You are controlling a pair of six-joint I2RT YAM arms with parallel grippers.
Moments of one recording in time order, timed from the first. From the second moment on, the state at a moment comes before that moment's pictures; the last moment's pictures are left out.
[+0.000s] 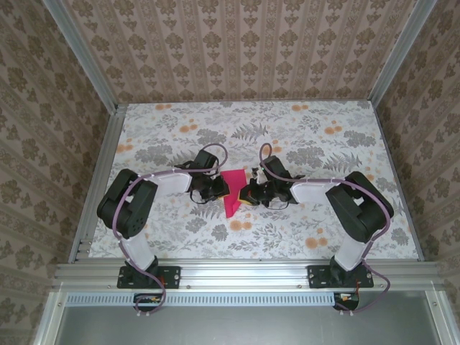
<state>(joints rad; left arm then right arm) -0.60 1.77 0.93 -0.27 0.39 -0.79 0.57 1.74 0.81 0.09 -0.60 0.99</state>
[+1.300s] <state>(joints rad) -0.56 1.84 1.02 -0.31 0.39 -0.75 0.57 1.88 0.93 0.09 -0.61 0.95</state>
